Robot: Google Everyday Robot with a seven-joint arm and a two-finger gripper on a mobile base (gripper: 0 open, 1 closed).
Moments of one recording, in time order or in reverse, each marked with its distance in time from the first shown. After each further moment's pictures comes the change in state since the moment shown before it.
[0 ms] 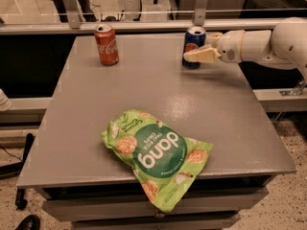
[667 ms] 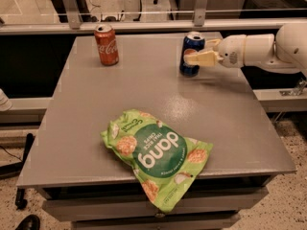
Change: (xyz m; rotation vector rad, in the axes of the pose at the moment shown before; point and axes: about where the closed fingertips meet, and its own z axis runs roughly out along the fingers) arm -0.002 0.029 -0.011 -0.081 -0.020 0.107
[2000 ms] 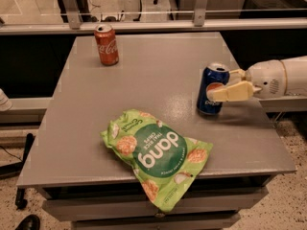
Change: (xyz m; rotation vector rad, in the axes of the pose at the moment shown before) arm 0.039 0.125 -0.091 -0.279 0.084 0.133
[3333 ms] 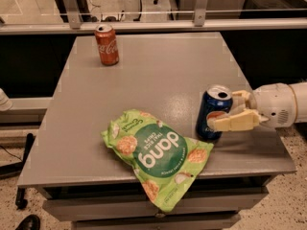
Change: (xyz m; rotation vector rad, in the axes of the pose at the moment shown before) arm 0.028 0.079 0.003 -0.026 -0.003 -0.076
